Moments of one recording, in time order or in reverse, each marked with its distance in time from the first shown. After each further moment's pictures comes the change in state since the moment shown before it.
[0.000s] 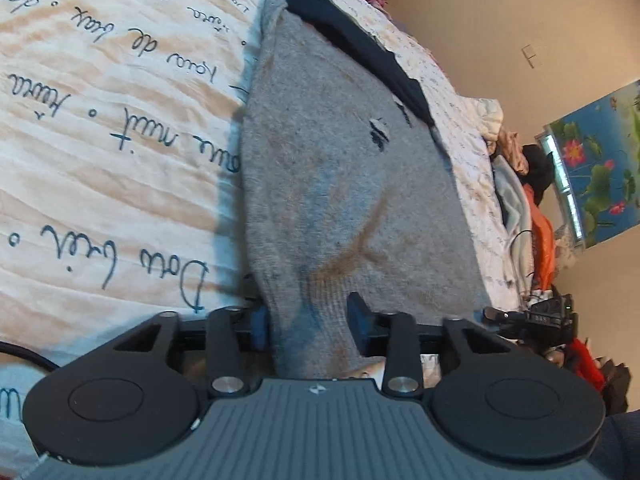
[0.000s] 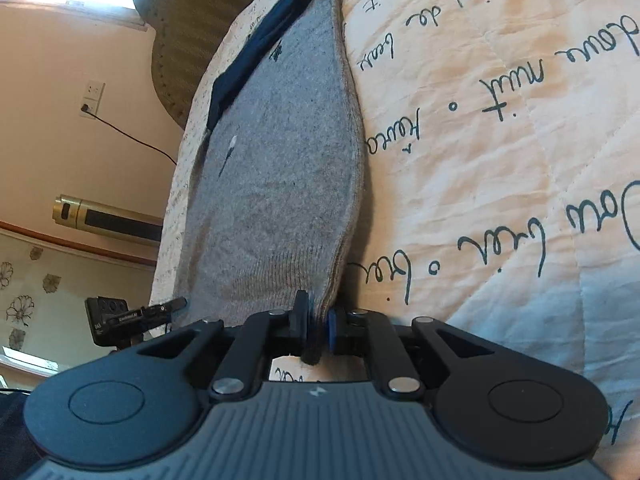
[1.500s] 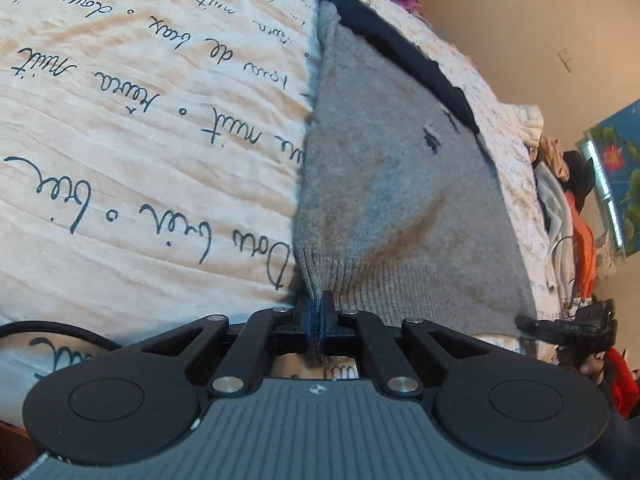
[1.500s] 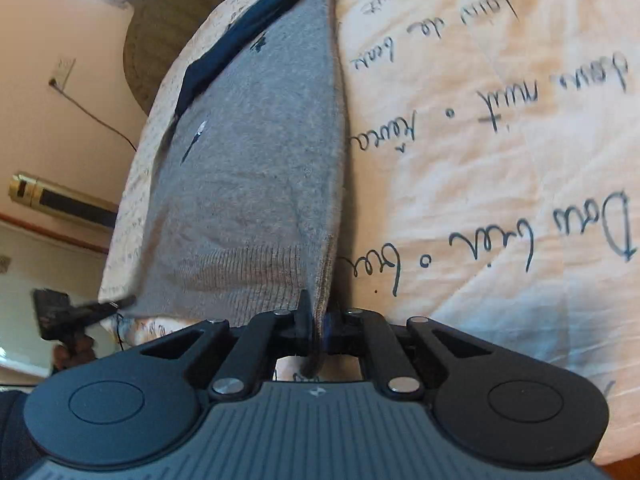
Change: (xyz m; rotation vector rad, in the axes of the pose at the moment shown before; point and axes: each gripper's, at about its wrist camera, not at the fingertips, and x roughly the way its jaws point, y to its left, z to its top) left arm -0.025 0.010 -0.011 0.002 -0.030 0.168; right arm 0.014 0.019 -0.009 -0.082 0.007 -0.166
